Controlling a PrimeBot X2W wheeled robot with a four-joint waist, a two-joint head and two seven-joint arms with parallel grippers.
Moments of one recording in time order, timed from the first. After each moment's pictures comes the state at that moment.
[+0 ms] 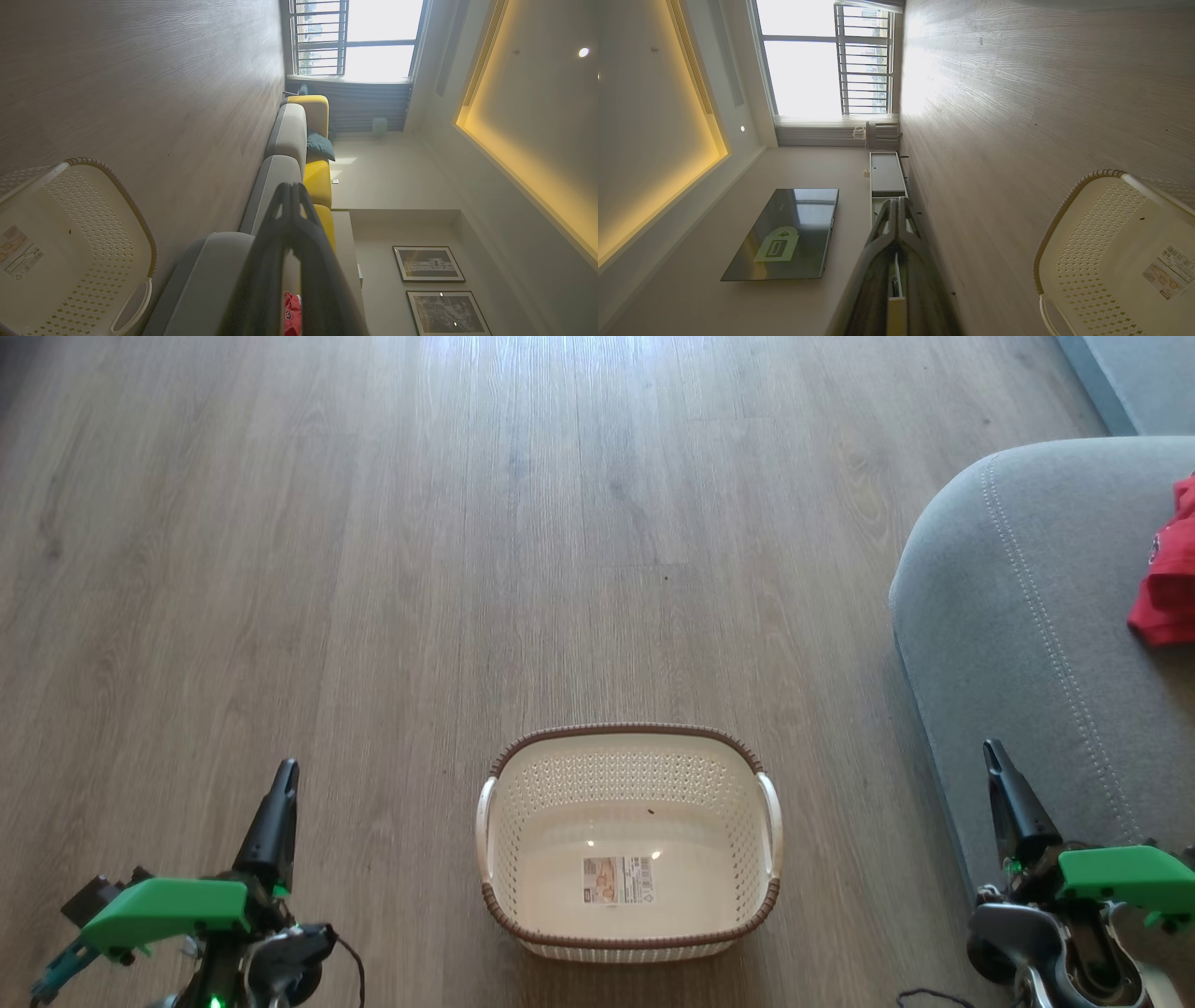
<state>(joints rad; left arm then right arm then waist) -0.06 0.04 0.08 0.28 -1.60 -0.12 0.11 -0.05 -0.05 -0.13 0.28 1.60 0.13 0.11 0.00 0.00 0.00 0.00</state>
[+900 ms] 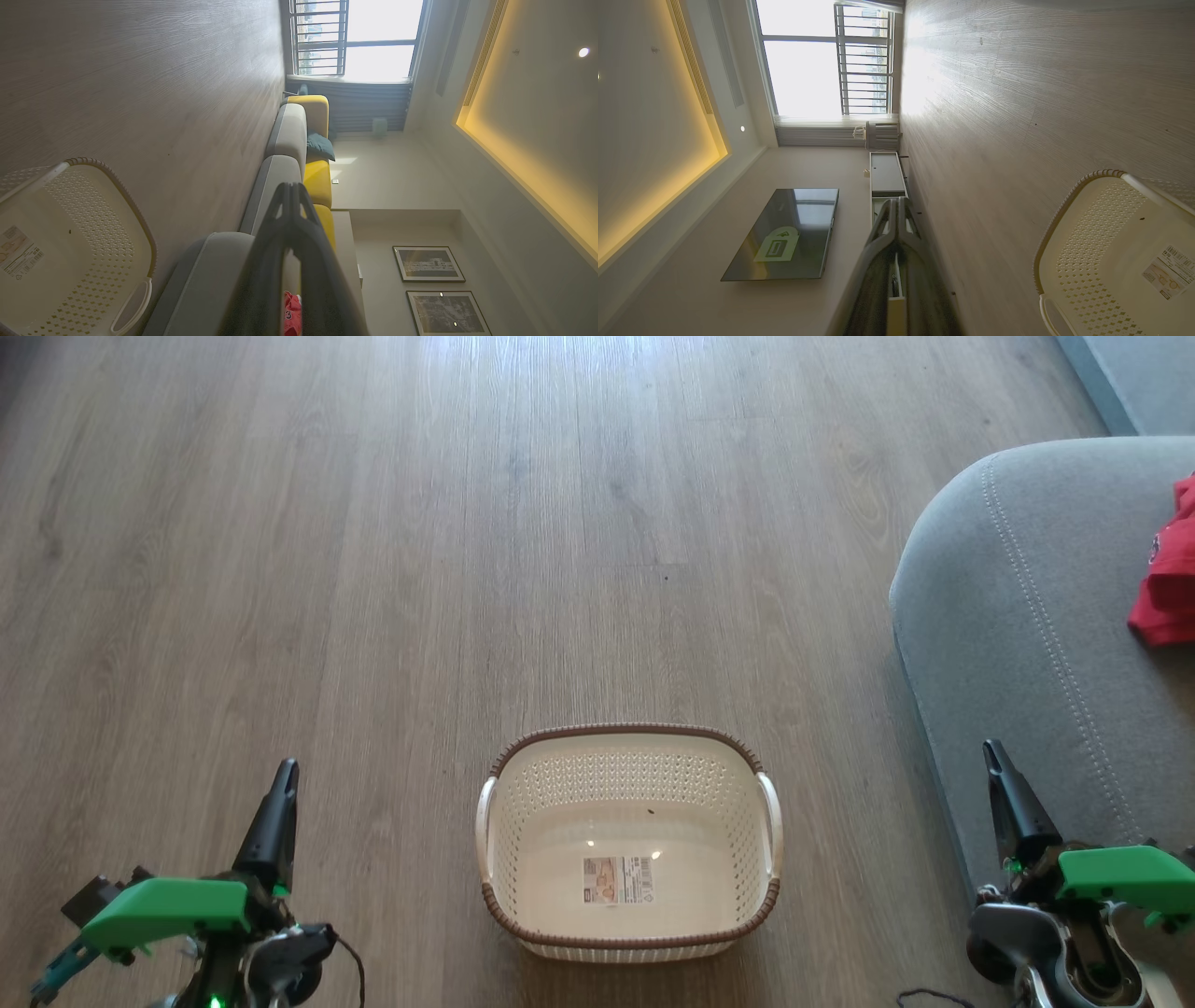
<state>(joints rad) -0.06 0.04 0.08 0.28 -1.60 -0.12 0.11 -0.05 -0.05 -0.13 0.28 1.60 0.13 0.11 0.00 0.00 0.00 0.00</state>
